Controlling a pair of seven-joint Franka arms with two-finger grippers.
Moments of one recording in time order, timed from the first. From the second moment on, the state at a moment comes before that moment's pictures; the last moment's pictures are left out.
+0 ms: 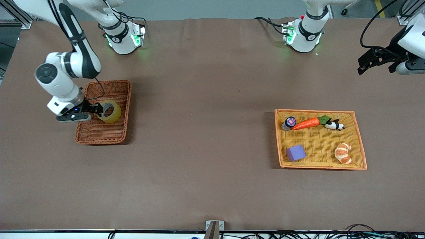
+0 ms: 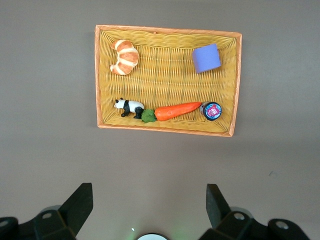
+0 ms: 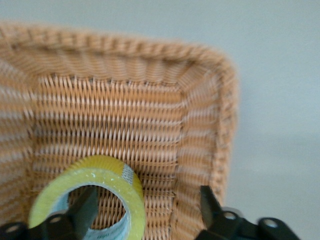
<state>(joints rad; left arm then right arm) -0.01 -0.14 -0.08 -1.68 0.02 1.53 -0.10 0.02 0.08 -0.12 -2.41 -0.20 2.54 -0.05</state>
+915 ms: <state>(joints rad) -0.01 -0.13 -0.08 -1.67 0.02 1.53 -0.10 0.02 0.01 -0.06 -1.54 0.05 1.51 0.09</state>
